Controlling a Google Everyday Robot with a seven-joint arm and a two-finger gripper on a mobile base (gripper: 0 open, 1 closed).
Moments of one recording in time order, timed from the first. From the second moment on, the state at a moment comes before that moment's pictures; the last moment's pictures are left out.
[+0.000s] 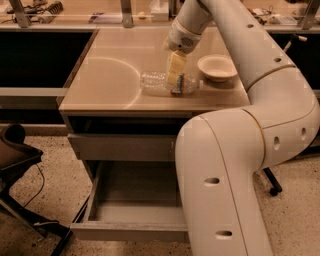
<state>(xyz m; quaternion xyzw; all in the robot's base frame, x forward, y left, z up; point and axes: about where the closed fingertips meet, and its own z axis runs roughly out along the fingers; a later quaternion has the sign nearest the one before) 0.731 -0.034 0.867 -0.70 0.67 0.13 0.19</state>
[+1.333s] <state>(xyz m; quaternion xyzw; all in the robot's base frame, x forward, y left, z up) 0.717 -0.051 0.819 -0.67 0.69 0.18 0.20</state>
